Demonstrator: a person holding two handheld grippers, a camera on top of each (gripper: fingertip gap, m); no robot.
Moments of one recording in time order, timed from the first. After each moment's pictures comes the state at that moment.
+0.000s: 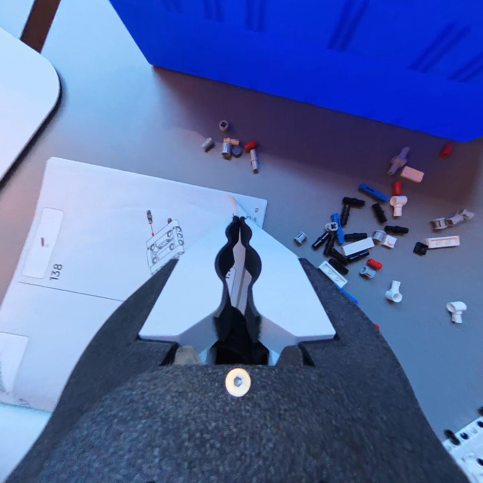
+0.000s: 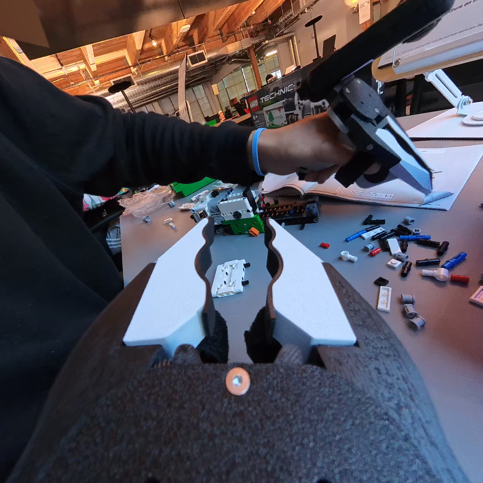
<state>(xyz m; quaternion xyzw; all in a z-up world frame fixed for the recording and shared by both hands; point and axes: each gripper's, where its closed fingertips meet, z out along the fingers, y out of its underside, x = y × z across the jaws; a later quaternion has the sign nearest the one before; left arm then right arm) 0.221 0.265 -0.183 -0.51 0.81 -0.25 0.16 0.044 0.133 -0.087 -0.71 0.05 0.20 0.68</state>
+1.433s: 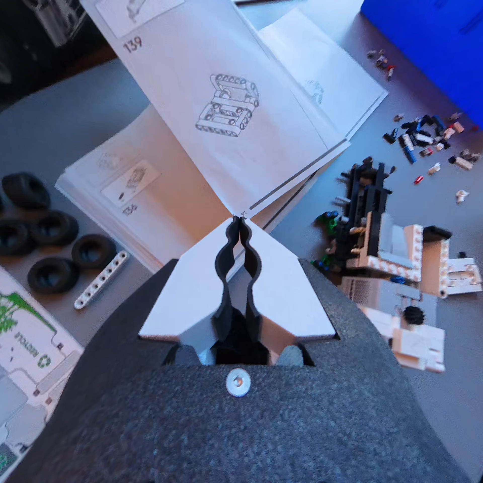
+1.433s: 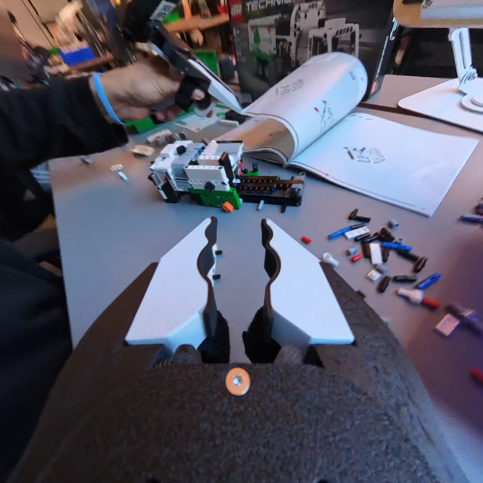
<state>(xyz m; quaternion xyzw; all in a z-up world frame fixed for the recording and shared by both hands) 0.004 0.444 -0.138 -0.69 0.61 -0.32 0.22 0.043 0.171 -0.111 -0.81 0.00 0.11 0.58</state>
